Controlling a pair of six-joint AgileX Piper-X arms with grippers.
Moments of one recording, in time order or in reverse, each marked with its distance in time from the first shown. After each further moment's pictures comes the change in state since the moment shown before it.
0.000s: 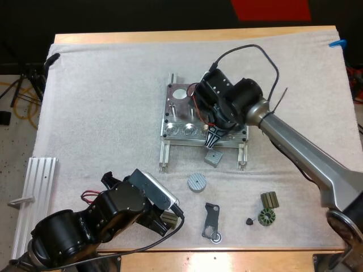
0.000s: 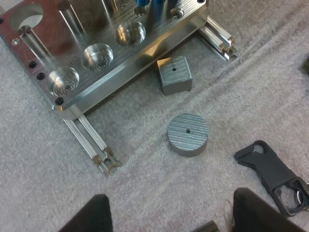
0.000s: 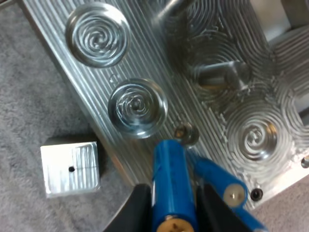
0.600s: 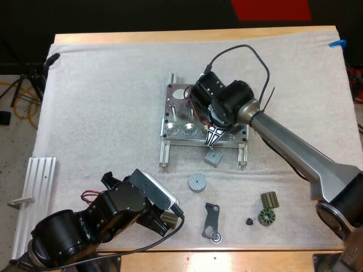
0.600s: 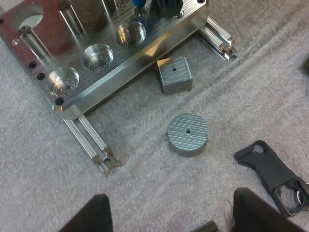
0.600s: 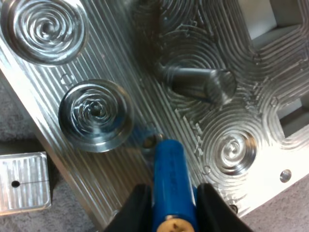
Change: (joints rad) left arm 0.000 0.000 0.000 0.000 0.000 0.000; right arm -0.004 0.071 -0.003 -0.046 0.103 -0.064
